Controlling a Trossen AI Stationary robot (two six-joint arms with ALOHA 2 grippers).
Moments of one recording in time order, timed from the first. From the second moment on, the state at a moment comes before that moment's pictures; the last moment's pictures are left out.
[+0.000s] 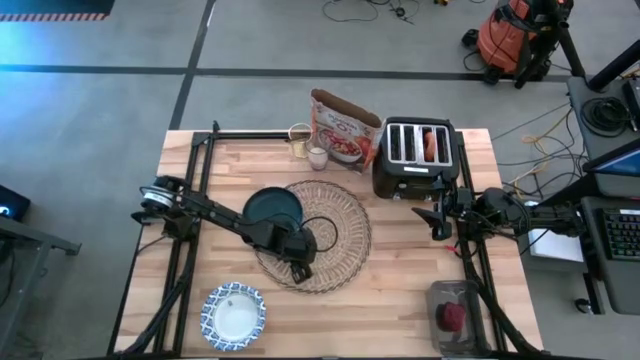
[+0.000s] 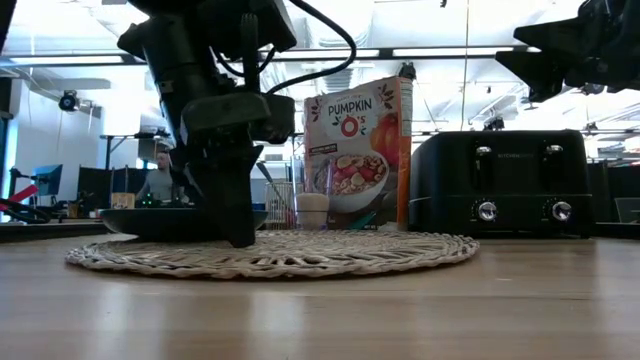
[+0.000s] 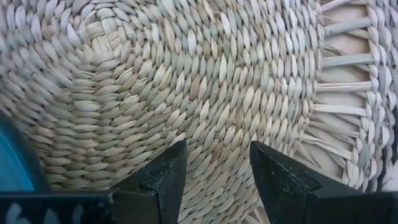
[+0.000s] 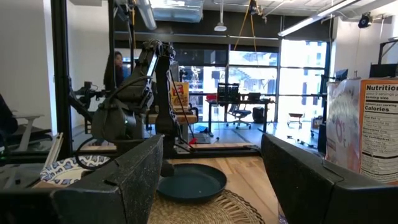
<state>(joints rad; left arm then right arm) -0.25 1.83 1.07 -0.43 -0.11 -0.69 -0.01 0.04 0.01 0.27 0.08 -0.06</state>
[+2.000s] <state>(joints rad) -0.25 2.14 1.77 -1.05 -0.32 -0.41 -0.01 0.04 0.01 0.27 0.08 -0.06</state>
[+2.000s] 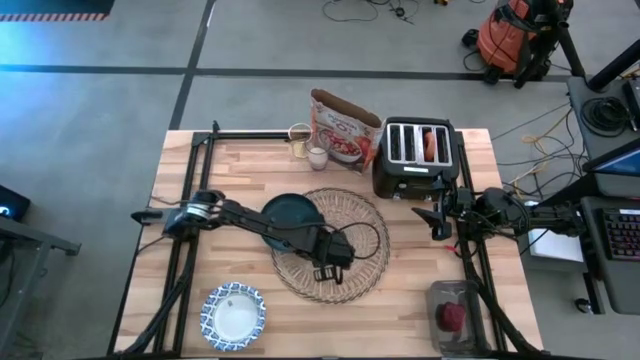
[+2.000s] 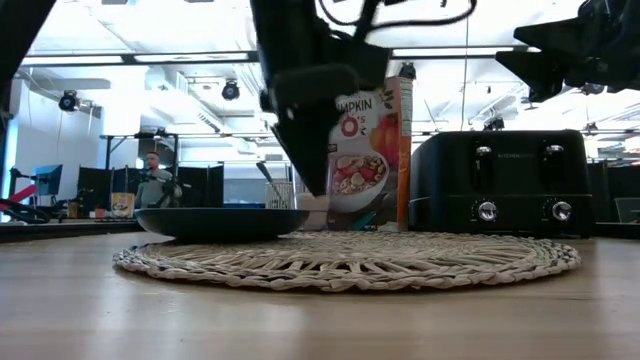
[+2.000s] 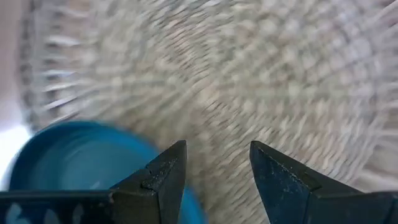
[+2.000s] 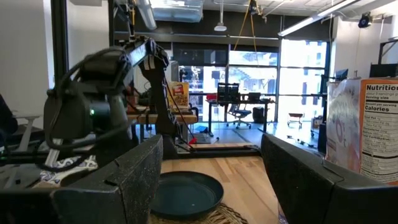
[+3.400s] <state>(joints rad) -0.31 2.06 1.48 -1.03 -0.35 -0.51 -0.01 0.04 0.01 0.27 0.08 -0.06</state>
